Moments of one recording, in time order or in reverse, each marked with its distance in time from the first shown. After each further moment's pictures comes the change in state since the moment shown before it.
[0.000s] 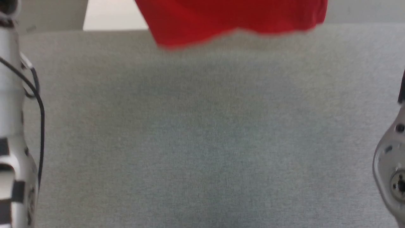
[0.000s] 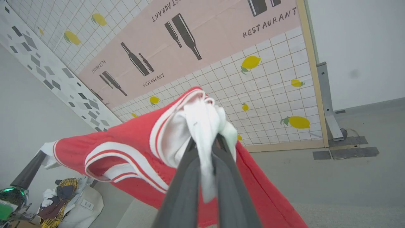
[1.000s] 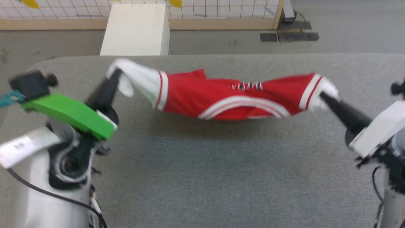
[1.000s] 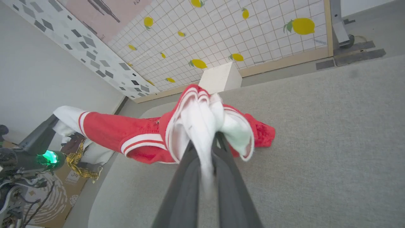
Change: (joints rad) left arm 0.871 -0.187 0.119 -0.606 -0.381 0.014 0.198; right arm 0.993 -0.001 0.125 -0.625 0.216 0.000 0.083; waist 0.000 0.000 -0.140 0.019
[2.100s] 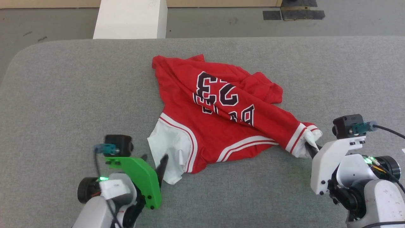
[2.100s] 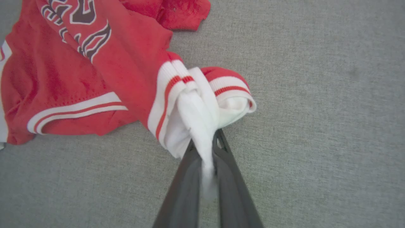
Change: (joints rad) left arm 0.214 0.055 -0.277 0.115 0.375 0.093 0.074; right arm 0.117 -0.001 0.163 0.173 -0.555 0.000 -0.095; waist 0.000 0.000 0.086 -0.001
